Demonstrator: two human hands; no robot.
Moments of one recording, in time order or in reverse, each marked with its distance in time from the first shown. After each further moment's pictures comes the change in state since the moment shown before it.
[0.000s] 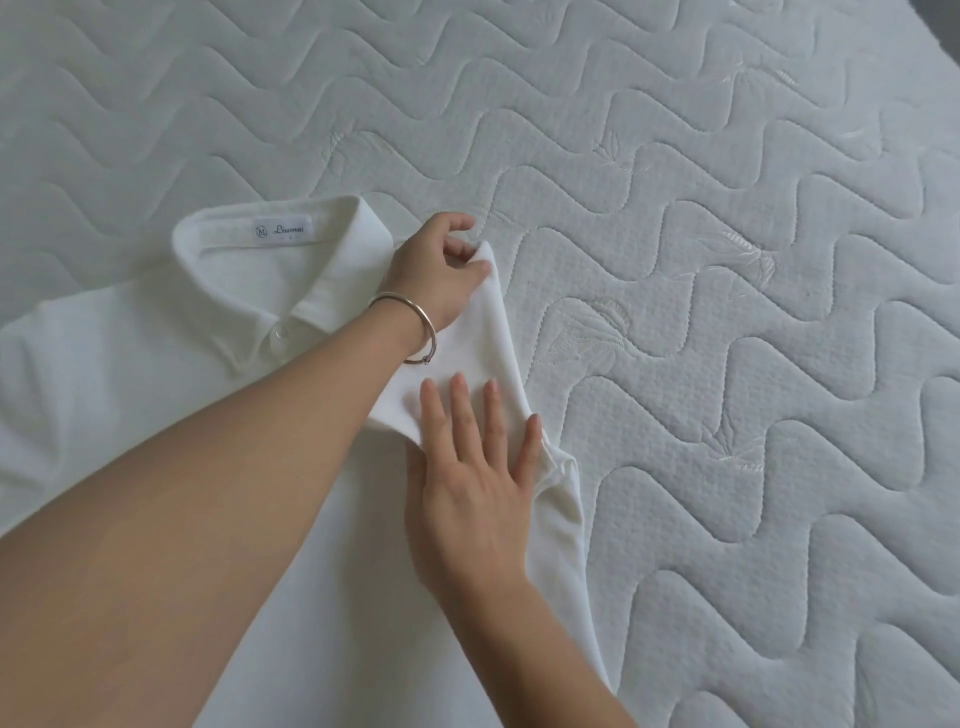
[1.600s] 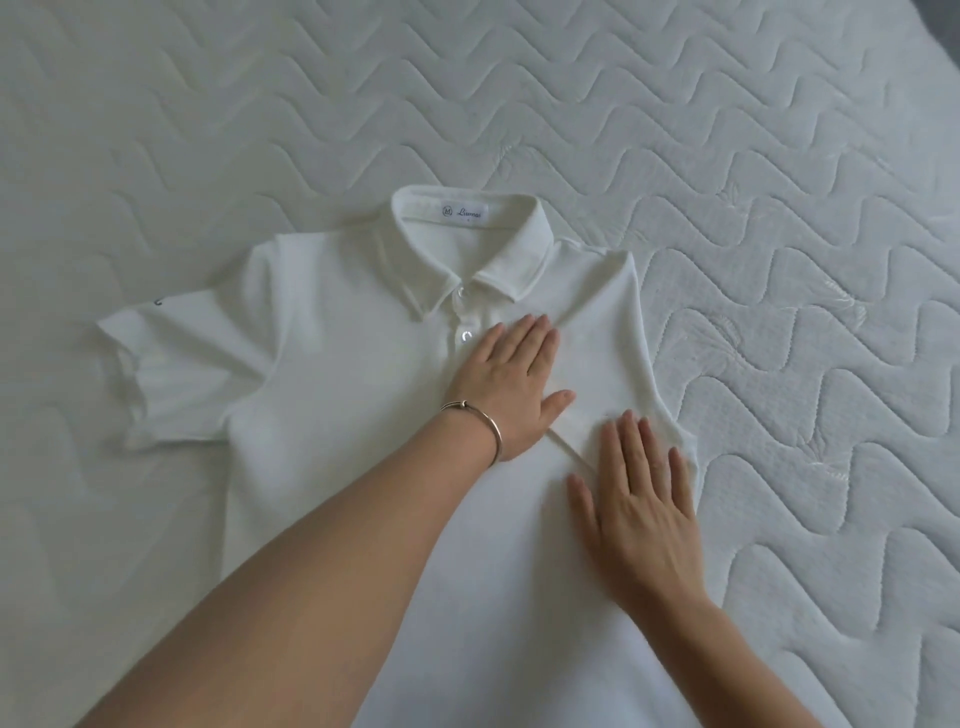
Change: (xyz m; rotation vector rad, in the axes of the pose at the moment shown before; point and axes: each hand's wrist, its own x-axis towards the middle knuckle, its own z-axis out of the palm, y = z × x) left_hand -0.125 -0.046 -0.053 1.089 -0.262 0.282; right_hand -0.049 0.032 -0.016 -0.329 -0.140 -0.101
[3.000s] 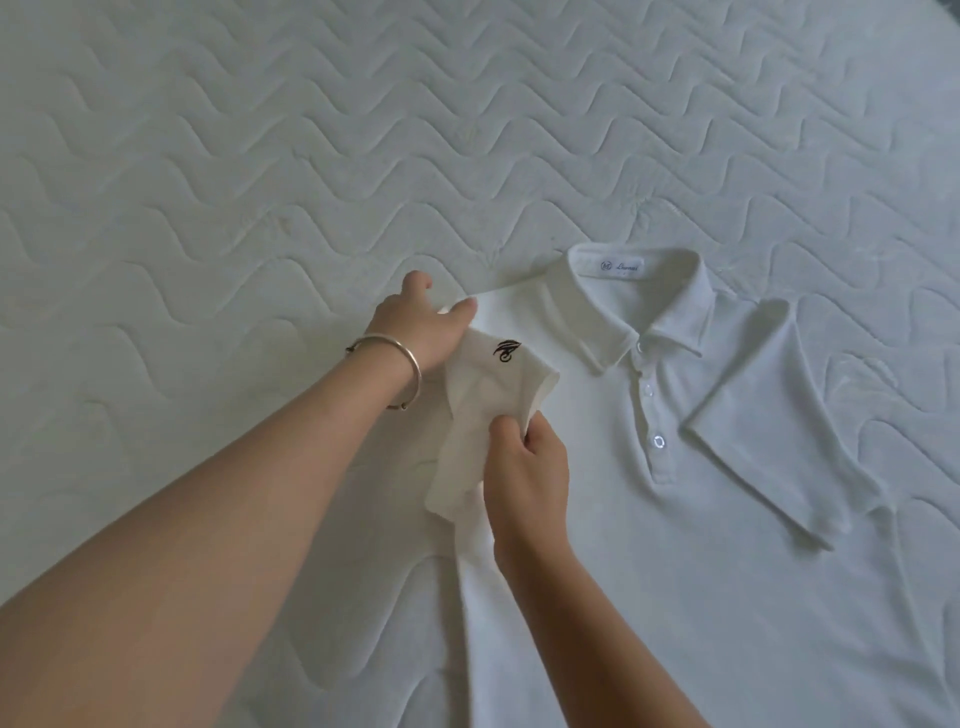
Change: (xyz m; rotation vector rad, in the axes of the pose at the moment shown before) left_hand -0.046 -0.243 -0.062 -0.801 0.042 -0.658; right_hand 0.057 -0.285 -0.041 1.374 -0.112 0.597
